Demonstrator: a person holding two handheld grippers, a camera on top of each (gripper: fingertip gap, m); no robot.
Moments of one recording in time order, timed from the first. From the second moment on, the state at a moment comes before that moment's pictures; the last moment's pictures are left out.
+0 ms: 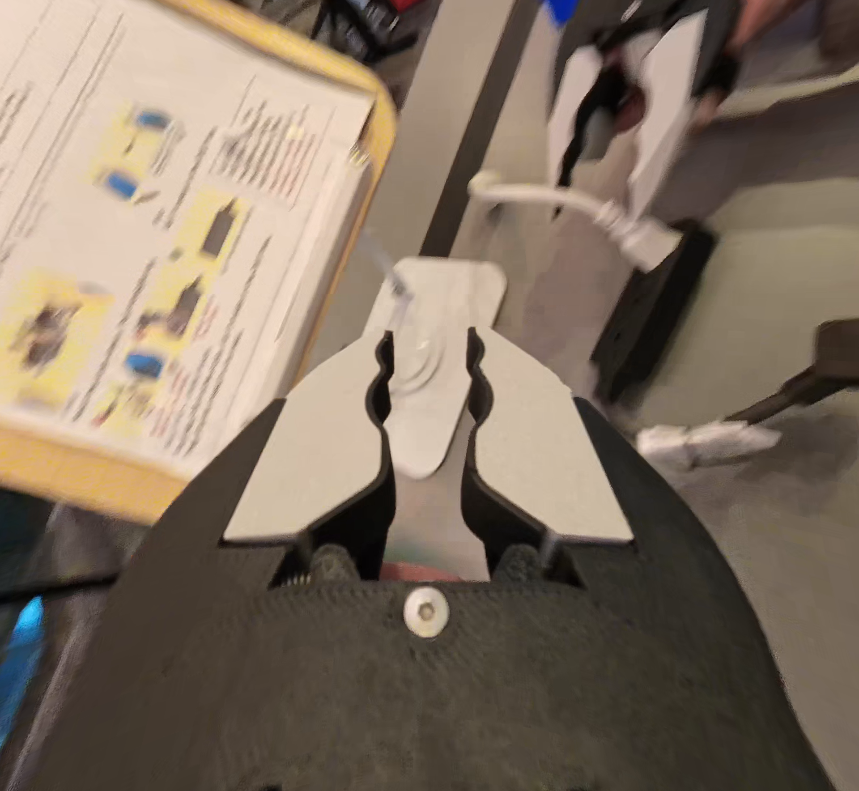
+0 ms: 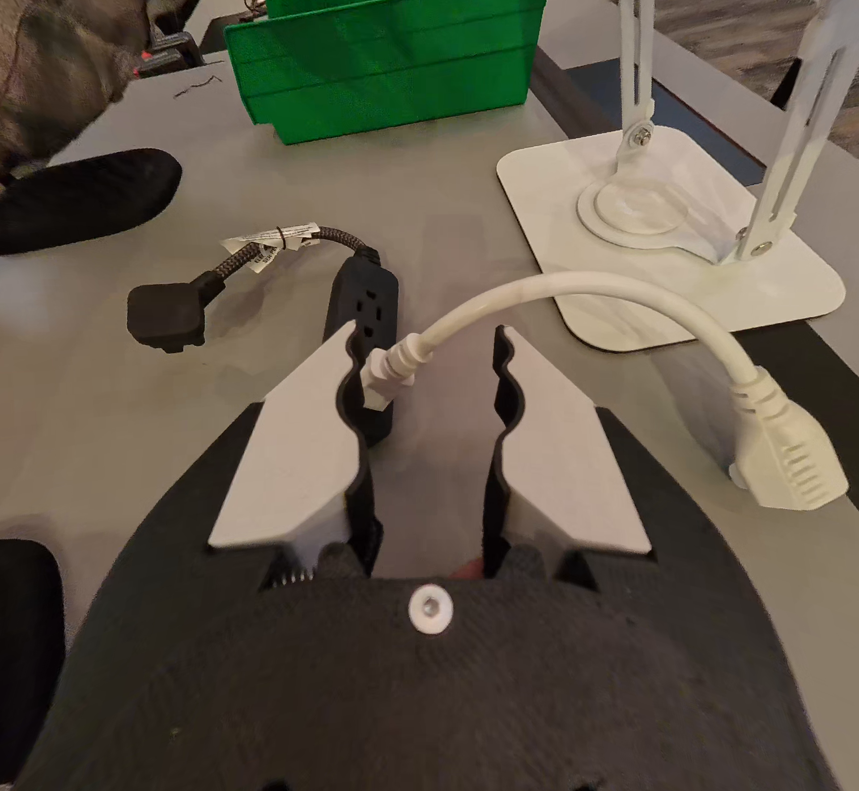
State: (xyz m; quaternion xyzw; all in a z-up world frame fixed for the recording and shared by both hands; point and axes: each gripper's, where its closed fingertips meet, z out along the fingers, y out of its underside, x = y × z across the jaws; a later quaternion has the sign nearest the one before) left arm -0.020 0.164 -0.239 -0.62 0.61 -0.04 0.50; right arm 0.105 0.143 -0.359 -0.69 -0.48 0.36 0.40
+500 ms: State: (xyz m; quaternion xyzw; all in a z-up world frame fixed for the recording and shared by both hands) left arm -0.329 0.223 -0.374 -0.87 0.41 0.14 0.23; right arm 0.105 0.145 -0.362 -0.69 -0.49 0.35 0.40
